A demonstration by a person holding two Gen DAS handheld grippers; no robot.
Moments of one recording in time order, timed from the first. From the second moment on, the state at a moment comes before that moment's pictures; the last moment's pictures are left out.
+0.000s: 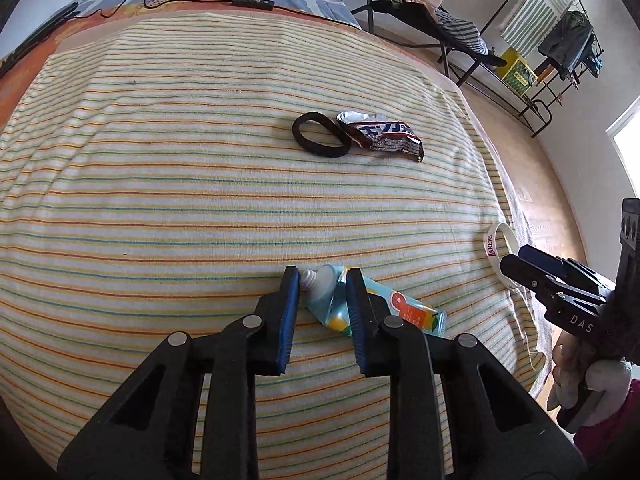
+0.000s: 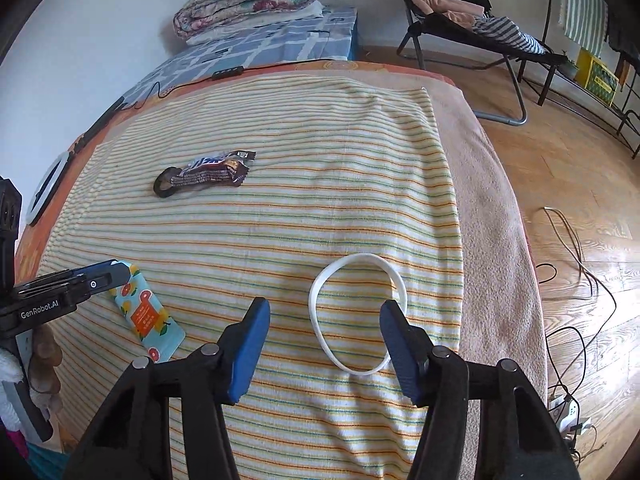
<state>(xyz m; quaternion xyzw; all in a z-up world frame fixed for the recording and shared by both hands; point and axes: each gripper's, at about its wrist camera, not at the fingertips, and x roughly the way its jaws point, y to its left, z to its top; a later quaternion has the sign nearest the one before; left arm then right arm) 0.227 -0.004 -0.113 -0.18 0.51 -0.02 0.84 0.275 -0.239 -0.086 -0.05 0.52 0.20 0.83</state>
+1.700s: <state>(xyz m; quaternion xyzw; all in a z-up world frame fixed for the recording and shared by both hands) 0.140 0.022 -0.015 -0.12 0.40 0.00 0.91 0.209 -0.213 0.001 0.00 0.44 0.28 0.85</state>
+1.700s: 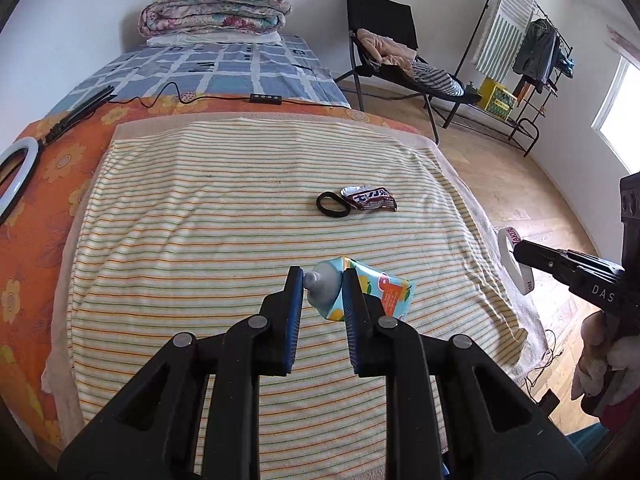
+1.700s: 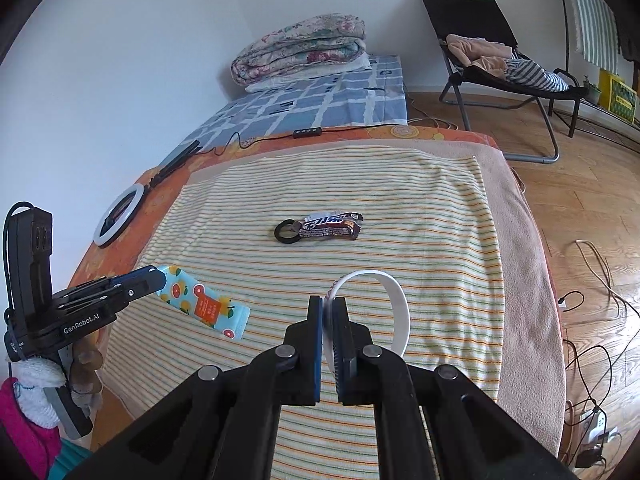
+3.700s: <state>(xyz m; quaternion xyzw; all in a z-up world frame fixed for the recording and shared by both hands) -0.070 -0.012 -0.107 -0.05 0.51 0.00 0.86 -0.044 -0.169 -0.086 -0.09 0.52 0.39 0.76</state>
